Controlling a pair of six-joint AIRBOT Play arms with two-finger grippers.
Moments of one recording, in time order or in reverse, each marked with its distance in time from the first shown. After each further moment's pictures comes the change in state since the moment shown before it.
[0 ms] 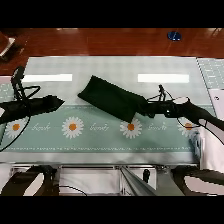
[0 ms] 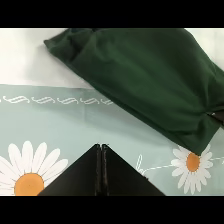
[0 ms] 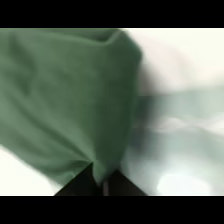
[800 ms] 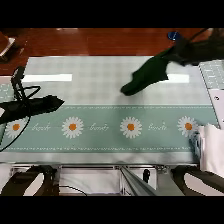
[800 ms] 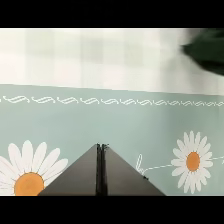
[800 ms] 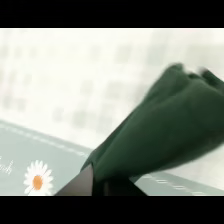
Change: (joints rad) left arm 0.000 0.000 0.000 0.000 -0.002 0.000; right arm -0.224 0.209 0.807 -0.561 0.512 0.323
